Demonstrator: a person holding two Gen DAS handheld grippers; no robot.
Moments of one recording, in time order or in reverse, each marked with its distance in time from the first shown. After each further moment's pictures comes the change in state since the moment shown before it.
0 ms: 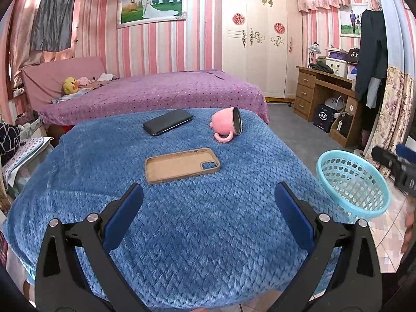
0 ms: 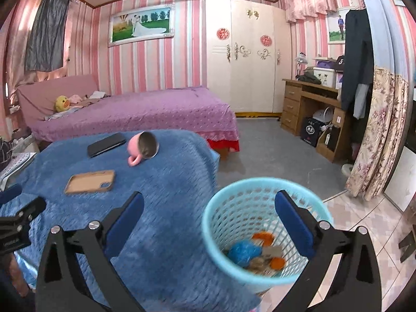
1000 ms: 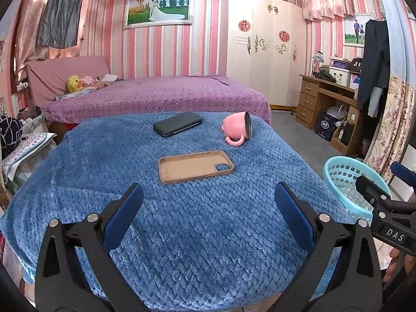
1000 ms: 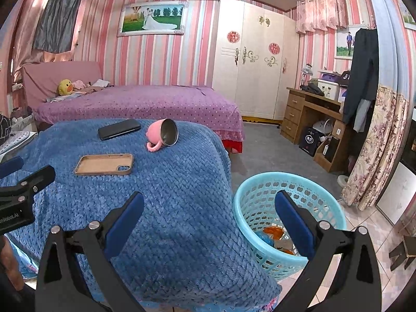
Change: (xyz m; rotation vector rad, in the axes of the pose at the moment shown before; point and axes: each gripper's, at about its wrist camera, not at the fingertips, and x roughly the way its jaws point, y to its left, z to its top) left arm -0.004 0.032 -0.006 -0.035 -0.042 0.004; right arm -0.014 0.060 -0.019 -0.088 -0.024 -0.046
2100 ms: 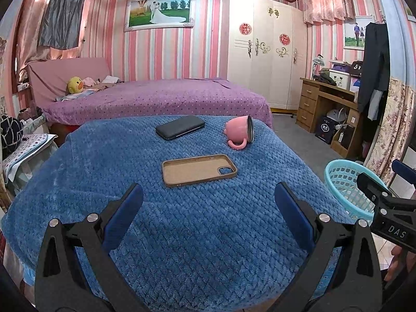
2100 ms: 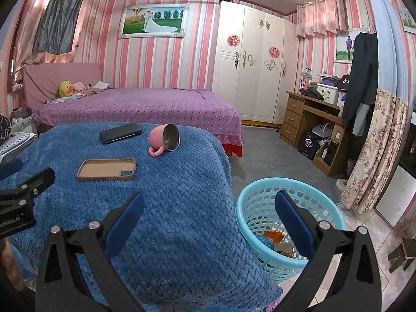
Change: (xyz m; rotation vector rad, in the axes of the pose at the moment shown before) left arm -0.003 0.006 0.001 -0.009 -0.012 -0.005; right arm -0.003 0.004 0.006 -0.007 -0.013 -0.007
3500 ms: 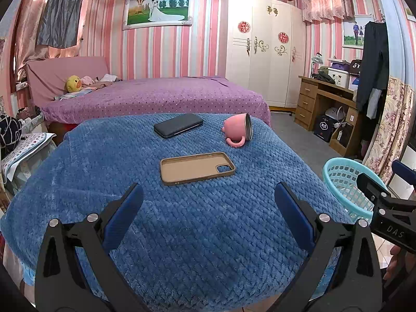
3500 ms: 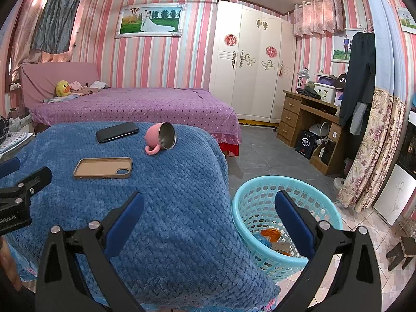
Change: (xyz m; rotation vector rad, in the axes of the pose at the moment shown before) left arm 0.002 -0.001 -0.001 0.000 0.008 -0.011; right arm -0.002 -0.005 -0.002 0.001 0.000 -0.017
